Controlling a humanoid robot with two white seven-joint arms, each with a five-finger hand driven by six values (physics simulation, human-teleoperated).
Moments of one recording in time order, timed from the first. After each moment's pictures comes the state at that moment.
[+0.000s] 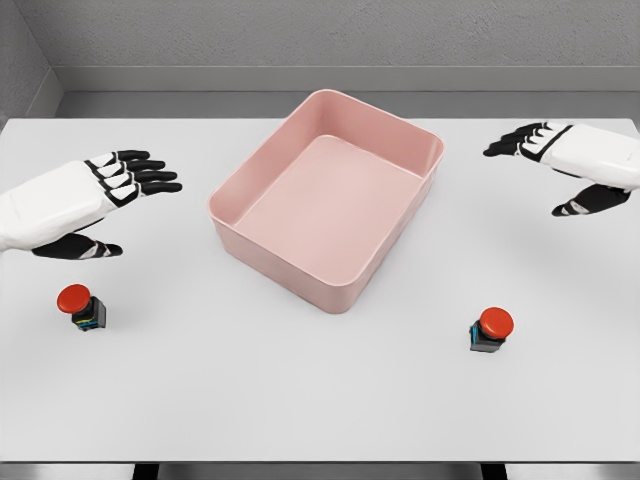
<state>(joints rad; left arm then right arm) -0.23 1.09 -0.37 -1.76 -0.31 -0.61 -0.07 -0.77 -1.13 0.87 -1.47 0.12 -0.58 0.25</state>
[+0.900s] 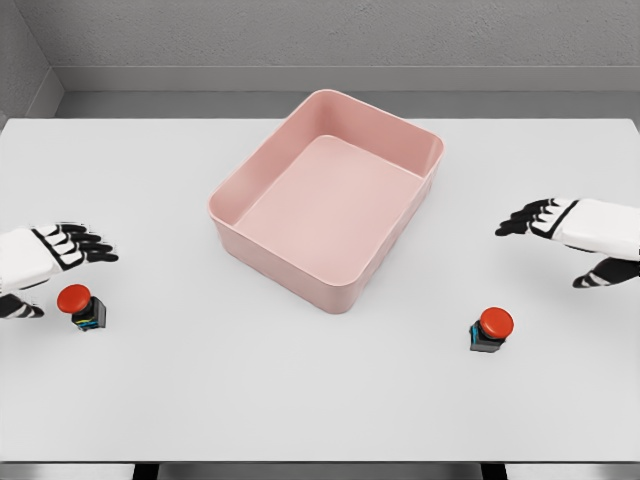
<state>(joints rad) -0.01 1.28 -0.33 -1.66 -0.38 -0.61 -0.11 -0.60 -1.28 0.88 -1.61 0.12 -0.61 0.24</state>
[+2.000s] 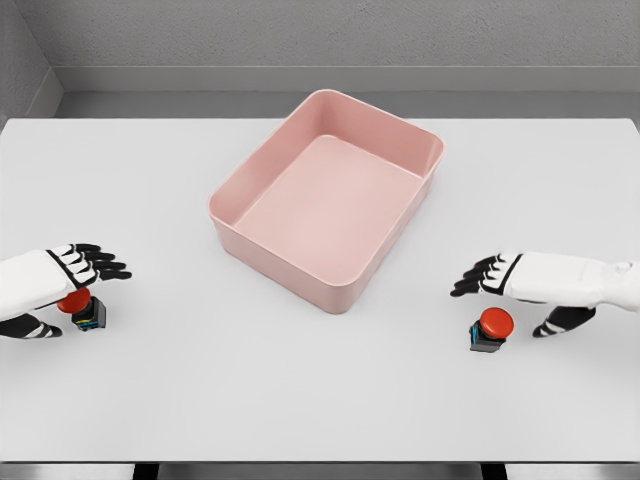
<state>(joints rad) 0.06 1.22 -0.30 -1.67 -0.38 -0.61 -0.08 -0.56 -1.20 0.92 -1.66 0.13 -0.61 0.37</state>
